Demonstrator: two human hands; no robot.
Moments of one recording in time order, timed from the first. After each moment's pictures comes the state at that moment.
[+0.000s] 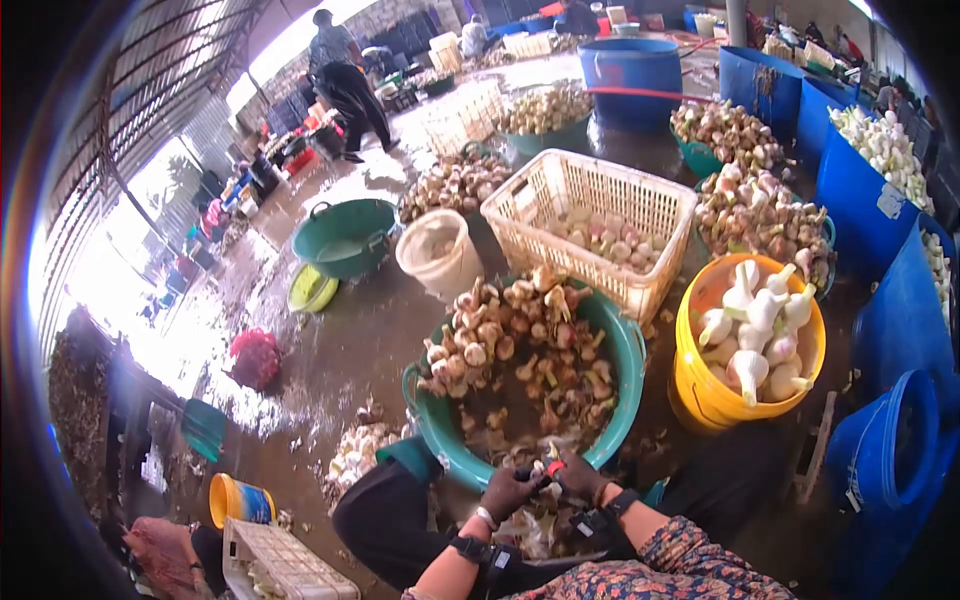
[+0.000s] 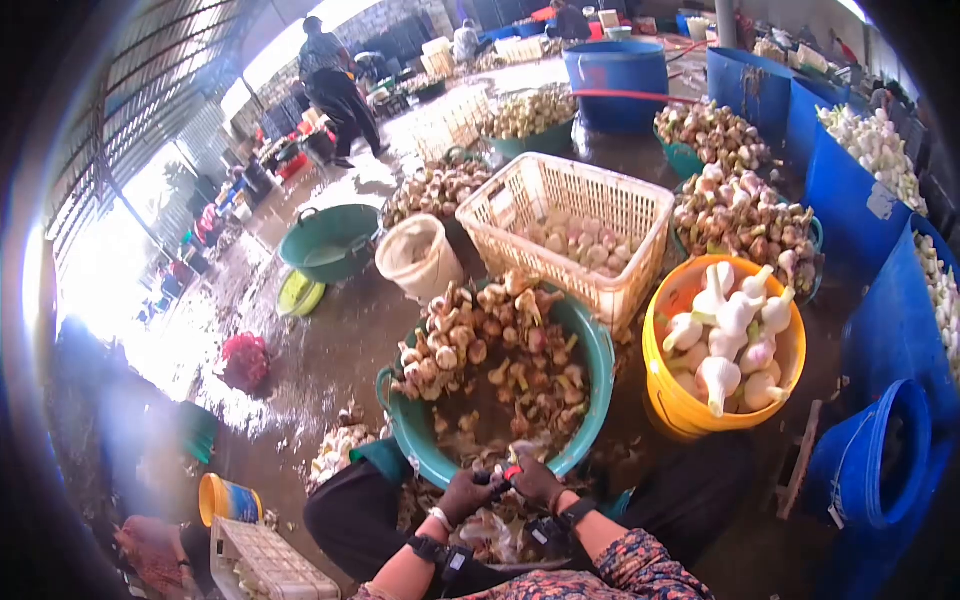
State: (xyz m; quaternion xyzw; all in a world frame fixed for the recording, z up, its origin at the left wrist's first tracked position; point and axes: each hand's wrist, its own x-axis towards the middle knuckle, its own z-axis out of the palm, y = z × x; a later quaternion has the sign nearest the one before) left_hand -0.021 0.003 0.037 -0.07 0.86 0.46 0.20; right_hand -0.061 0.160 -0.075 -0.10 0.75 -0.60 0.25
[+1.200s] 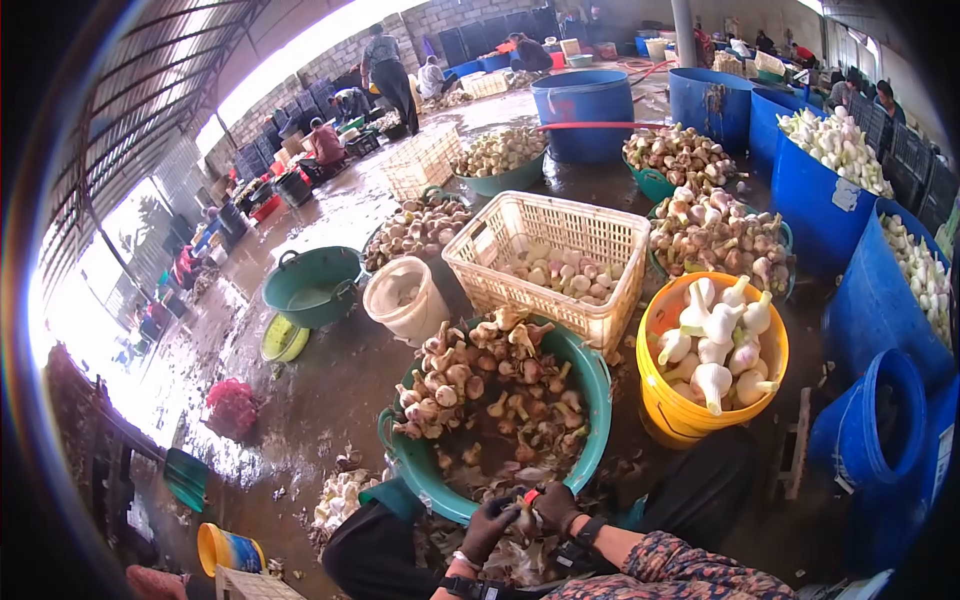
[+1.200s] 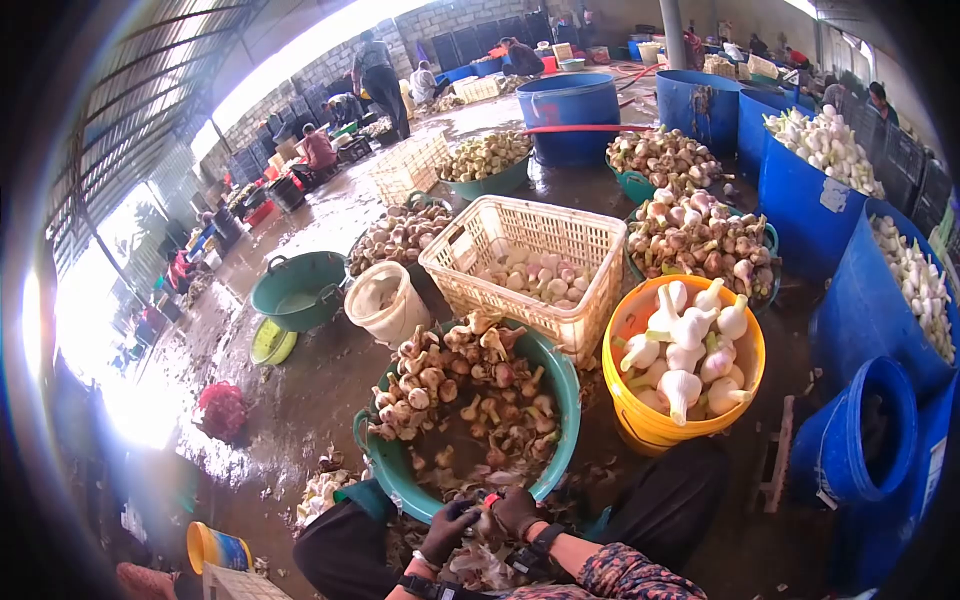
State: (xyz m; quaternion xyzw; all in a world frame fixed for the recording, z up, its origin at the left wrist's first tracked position) left_hand -0.005 -0.005 0.013 -0.13 0.73 0.65 0.16; right_hand -0.046 0.148 -0.051 -0.04 0.88 -0.45 0.11
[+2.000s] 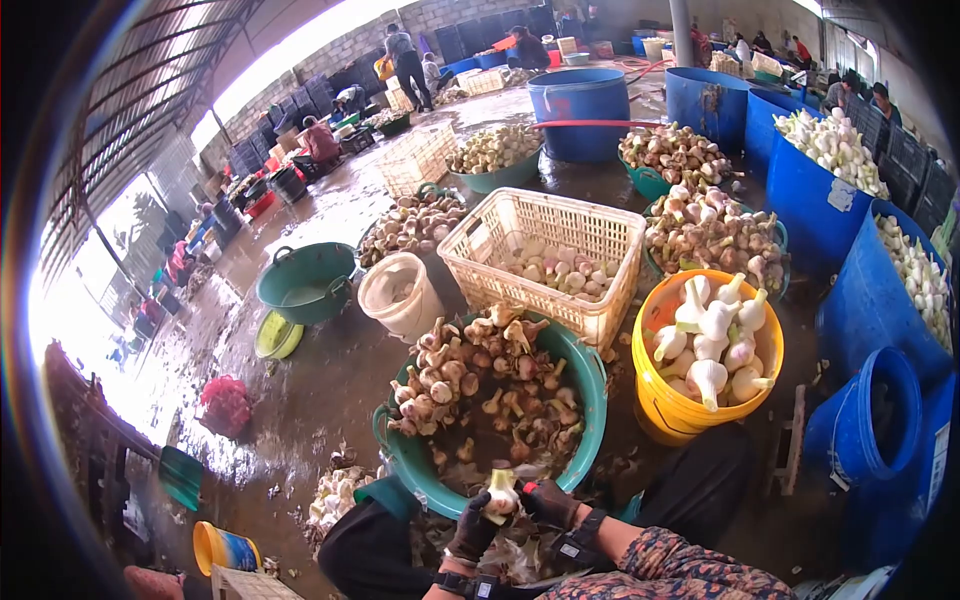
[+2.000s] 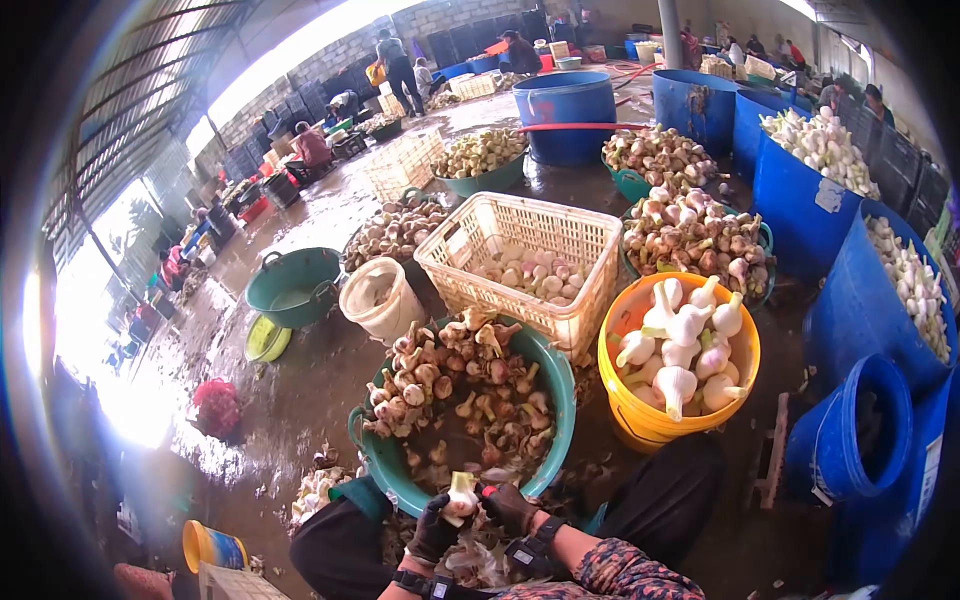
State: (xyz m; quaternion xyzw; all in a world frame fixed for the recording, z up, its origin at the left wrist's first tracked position) left_hand -0.004 -0.030 -0.038 -0.18 0.44 0.86 0.16; right_hand -0.052 0.161 -0.043 -0.10 0.64 -0.72 0.27
